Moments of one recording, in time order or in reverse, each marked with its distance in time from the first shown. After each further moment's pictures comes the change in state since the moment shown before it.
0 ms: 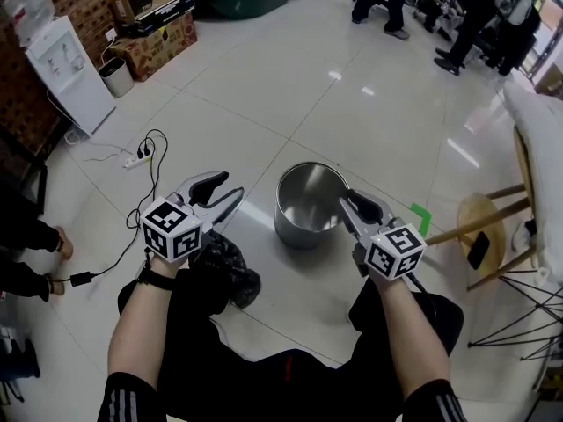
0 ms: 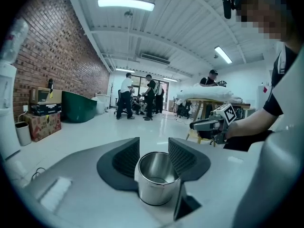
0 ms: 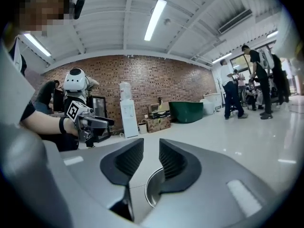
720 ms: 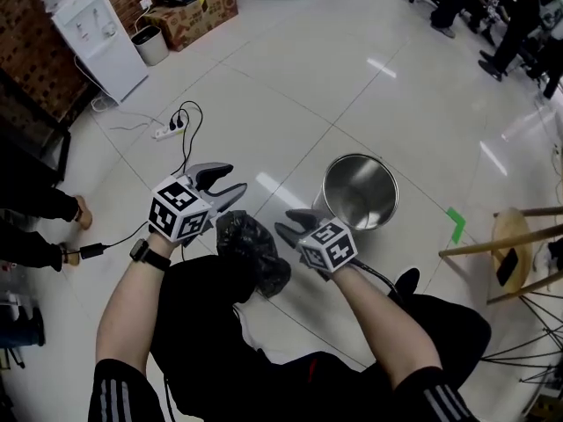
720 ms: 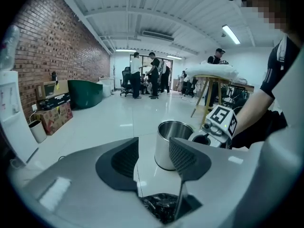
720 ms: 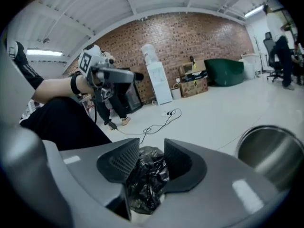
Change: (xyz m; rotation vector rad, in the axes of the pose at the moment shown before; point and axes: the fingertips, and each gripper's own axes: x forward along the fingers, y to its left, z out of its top) left arm -0.052 0.082 -0.091 0.023 0.278 0.063; right arm 0.167 0.179 -0.184 0.001 0.428 0.410
